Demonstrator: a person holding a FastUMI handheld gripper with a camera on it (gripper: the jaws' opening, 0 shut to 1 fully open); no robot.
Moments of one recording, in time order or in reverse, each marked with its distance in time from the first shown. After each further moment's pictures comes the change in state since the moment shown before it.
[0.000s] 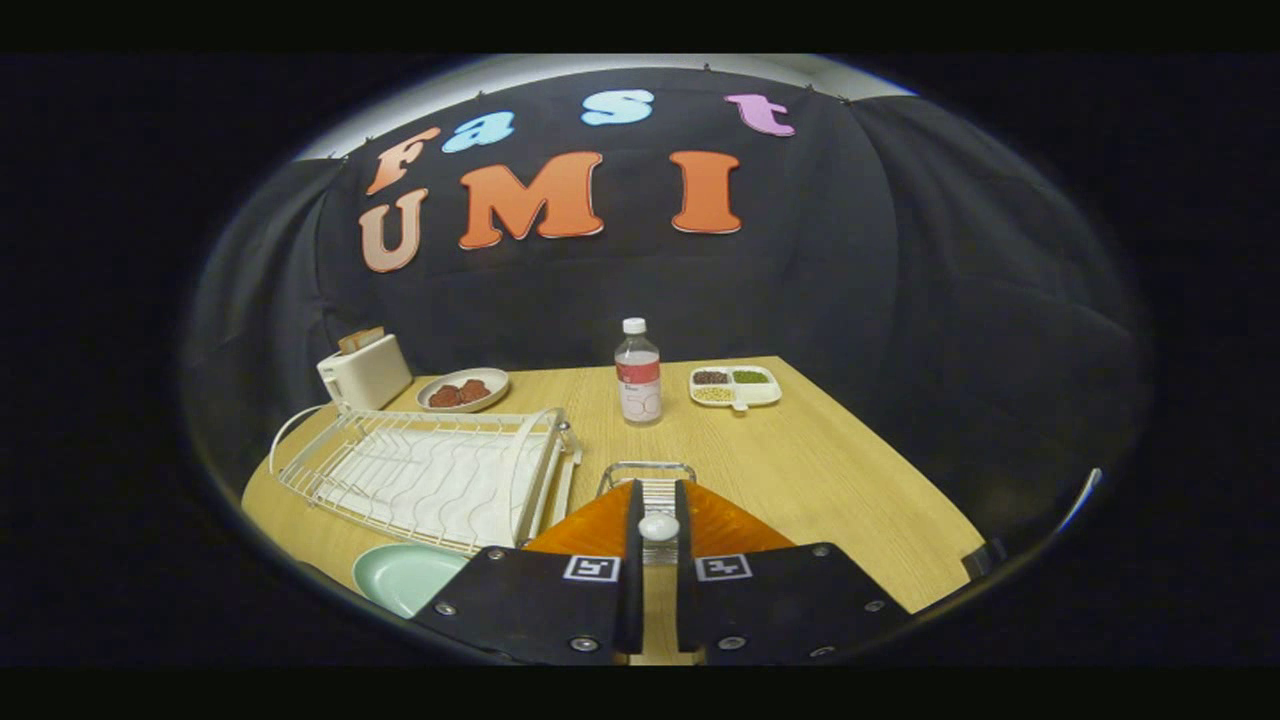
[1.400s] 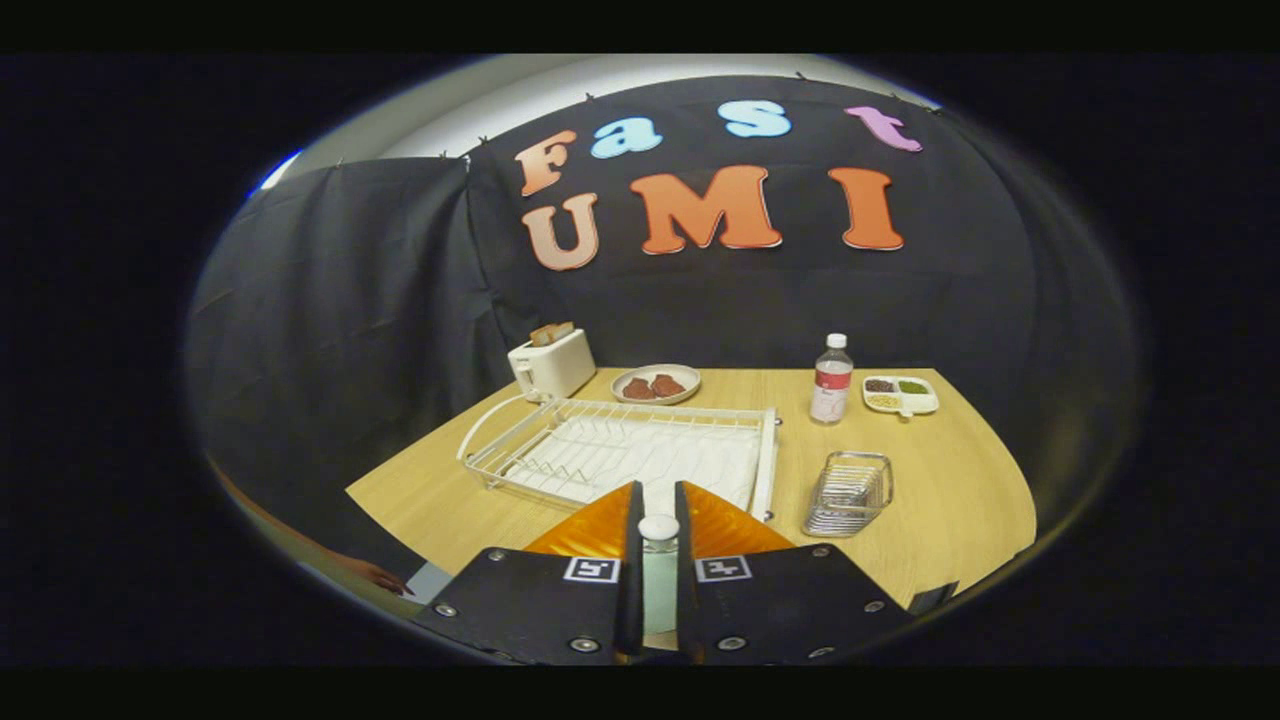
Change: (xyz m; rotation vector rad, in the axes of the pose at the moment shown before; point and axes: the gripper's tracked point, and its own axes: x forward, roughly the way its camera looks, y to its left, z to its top) arm -0.098 0.167 -0.017 -0.069 0.053 0.462
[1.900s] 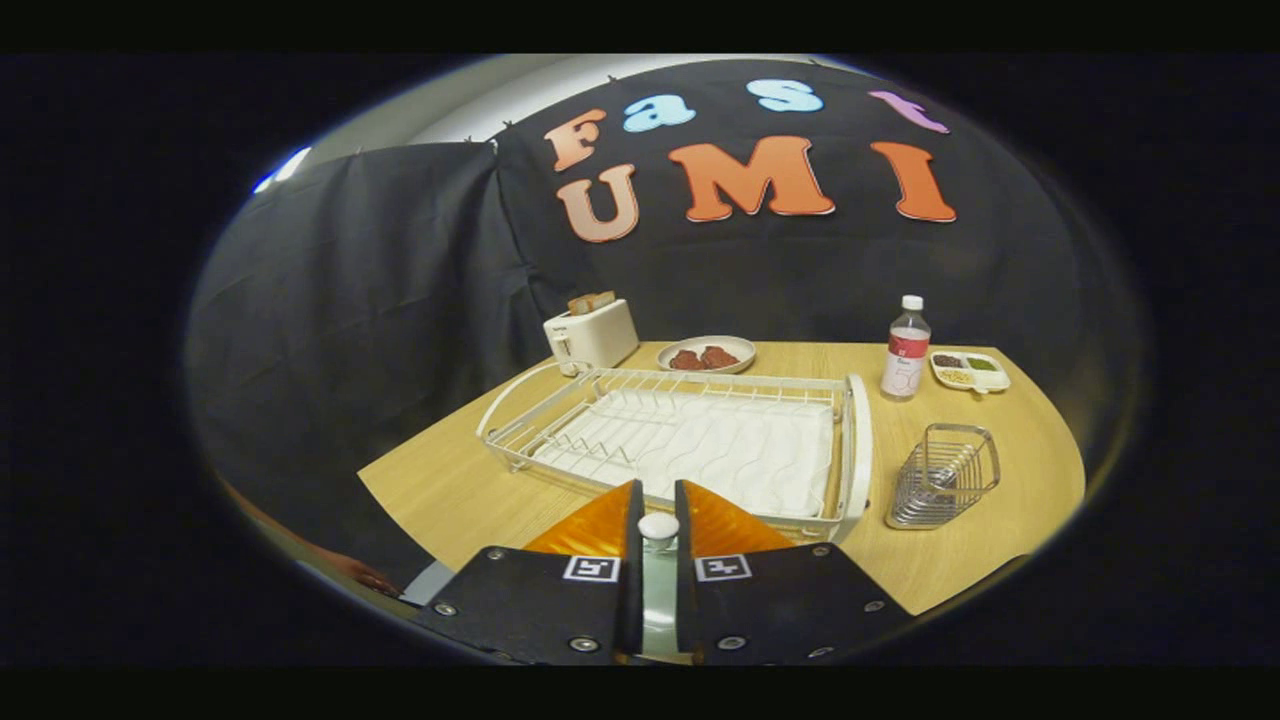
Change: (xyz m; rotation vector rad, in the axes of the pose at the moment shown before) arm 0.050 0.029 -0.040 -0.006 0.037 0.087
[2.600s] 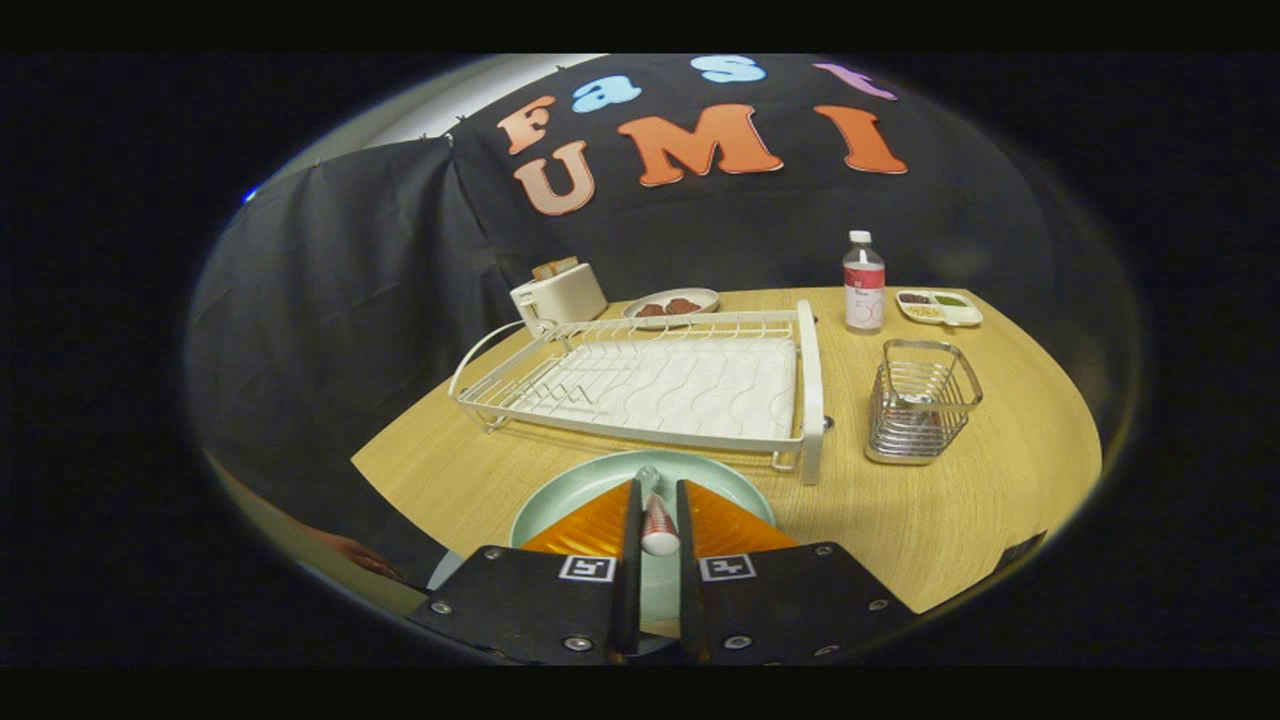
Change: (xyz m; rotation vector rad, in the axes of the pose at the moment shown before) arm -0.026 -0.034 -0.066 0.122 0.123 -0.049
